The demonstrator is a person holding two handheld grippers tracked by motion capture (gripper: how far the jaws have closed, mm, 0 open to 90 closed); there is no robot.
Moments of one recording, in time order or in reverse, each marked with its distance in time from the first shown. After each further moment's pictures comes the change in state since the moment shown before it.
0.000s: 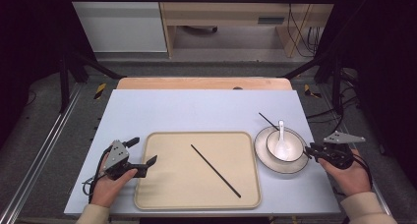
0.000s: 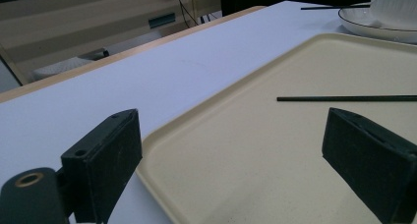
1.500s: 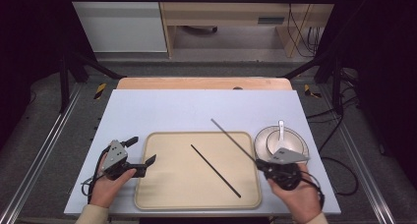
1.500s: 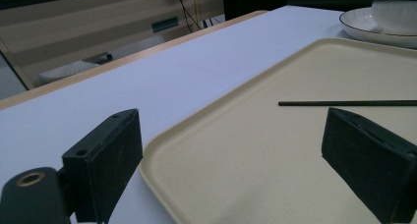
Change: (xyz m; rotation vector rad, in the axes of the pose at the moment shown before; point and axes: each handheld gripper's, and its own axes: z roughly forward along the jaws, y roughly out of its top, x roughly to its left) left arm 0.001 0.003 -0.005 -0.018 0.013 0.002; right arm 0.177 0.045 0.004 -0.036 0.158 -0.129
